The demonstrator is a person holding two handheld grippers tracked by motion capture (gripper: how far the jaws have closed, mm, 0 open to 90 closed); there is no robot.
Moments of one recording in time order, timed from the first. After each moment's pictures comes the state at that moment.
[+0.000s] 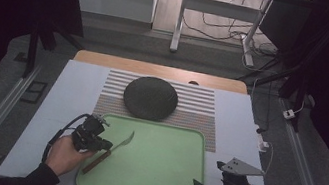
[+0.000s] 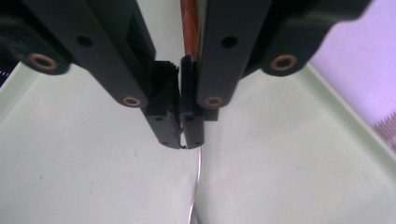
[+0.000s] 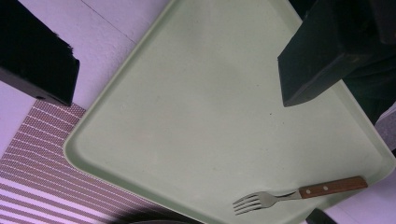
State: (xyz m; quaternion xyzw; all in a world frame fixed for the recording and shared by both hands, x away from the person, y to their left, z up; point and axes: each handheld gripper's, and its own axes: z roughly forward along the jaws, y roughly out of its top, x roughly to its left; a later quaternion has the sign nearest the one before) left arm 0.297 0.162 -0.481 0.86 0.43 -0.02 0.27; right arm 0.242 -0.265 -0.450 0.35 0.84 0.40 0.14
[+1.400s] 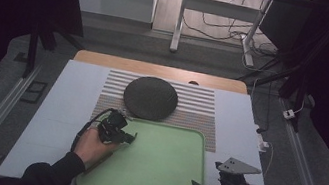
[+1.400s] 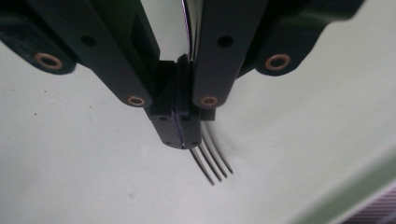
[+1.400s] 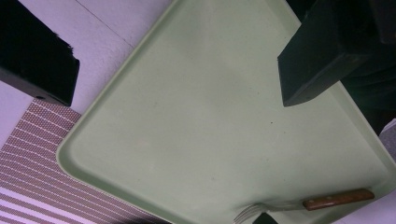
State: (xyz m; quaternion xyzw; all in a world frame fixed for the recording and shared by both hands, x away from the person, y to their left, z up) left arm 0.342 0.111 -0.505 0.88 0.38 -0.03 0.29; right arm 0.244 -0.260 -0.452 0.34 0.85 0.39 0.13
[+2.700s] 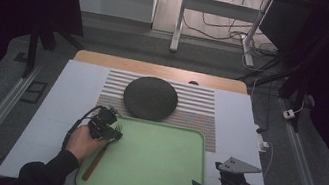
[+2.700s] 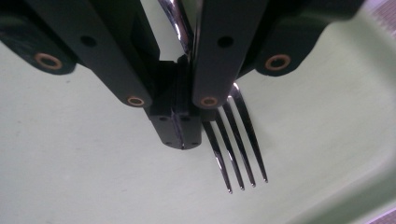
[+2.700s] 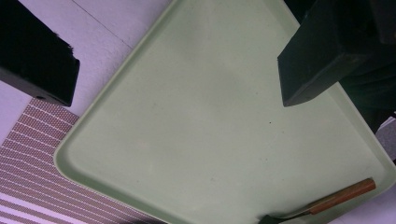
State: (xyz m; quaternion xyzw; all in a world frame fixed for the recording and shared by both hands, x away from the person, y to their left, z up) left arm 0.354 0.154 -0.516 0.85 0.45 -0.03 0.25; right arm 0.245 -0.262 -0.453 0.35 0.85 0.39 0.12
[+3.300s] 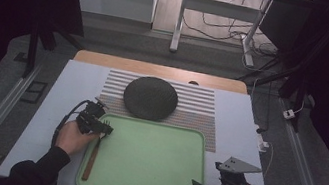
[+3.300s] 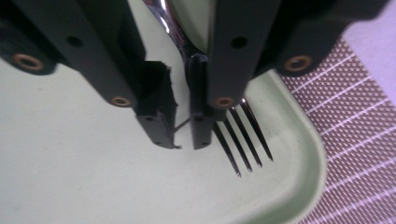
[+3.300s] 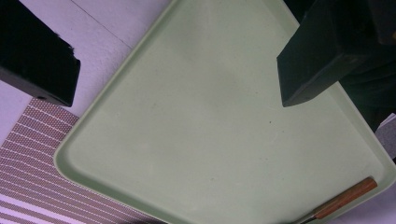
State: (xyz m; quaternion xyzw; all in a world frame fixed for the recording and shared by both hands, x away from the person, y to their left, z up) left arm 0.353 0.187 -0.506 0.83 0.49 -0.02 0.27; right arm 0.246 -0.262 -0.452 0.35 0.84 0.39 0.12
